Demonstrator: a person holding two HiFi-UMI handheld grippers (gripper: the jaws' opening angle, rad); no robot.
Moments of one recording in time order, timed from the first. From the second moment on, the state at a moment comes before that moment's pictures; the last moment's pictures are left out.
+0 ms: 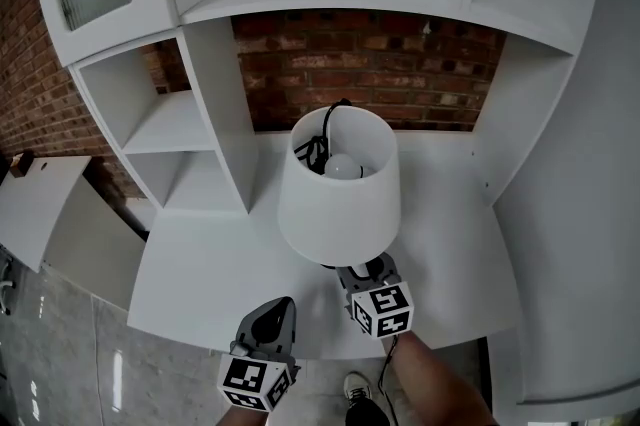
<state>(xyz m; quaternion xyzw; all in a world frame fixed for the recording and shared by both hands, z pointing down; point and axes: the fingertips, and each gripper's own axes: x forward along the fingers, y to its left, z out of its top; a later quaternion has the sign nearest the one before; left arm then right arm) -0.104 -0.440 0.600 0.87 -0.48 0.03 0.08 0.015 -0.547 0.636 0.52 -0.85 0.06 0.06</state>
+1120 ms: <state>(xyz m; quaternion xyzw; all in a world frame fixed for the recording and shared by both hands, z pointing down) -0.105 -0.434 0.604 0.86 -0.49 0.04 0.10 -0.006 -0.607 0.625 0.51 -0.86 0.04 0.02</state>
